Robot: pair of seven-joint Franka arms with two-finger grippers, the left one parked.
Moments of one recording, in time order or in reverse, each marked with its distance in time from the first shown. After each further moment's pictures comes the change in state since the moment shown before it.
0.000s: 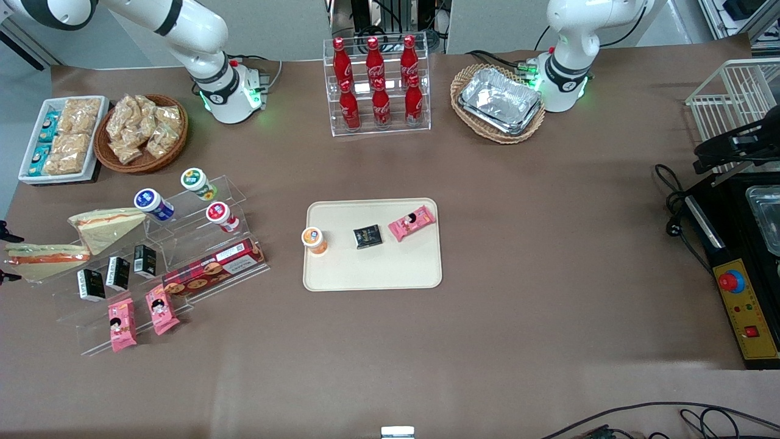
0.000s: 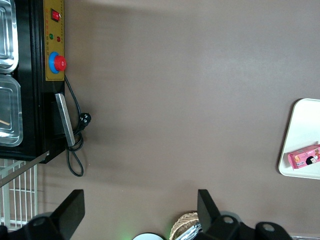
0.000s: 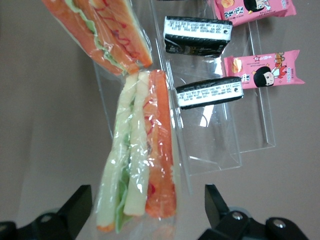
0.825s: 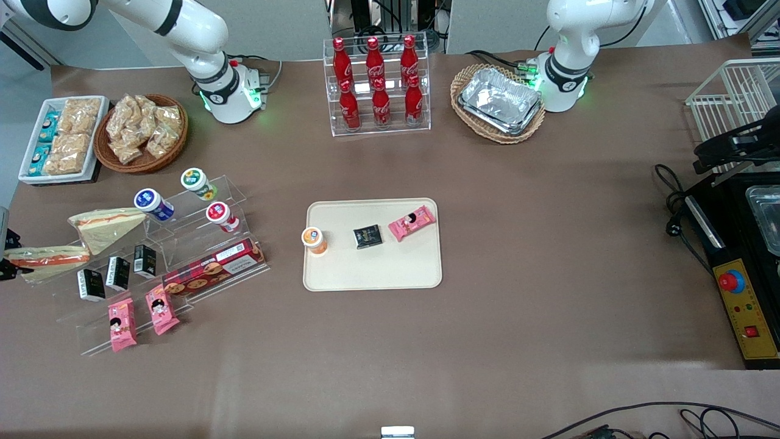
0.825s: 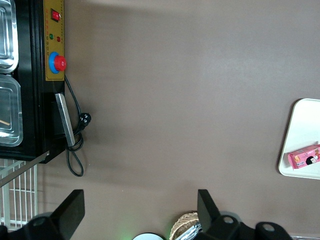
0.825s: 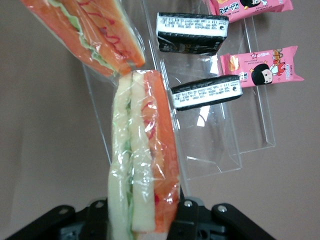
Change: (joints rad) arm -0.001 0.002 0.000 -0.033 0.017 0.046 0.018
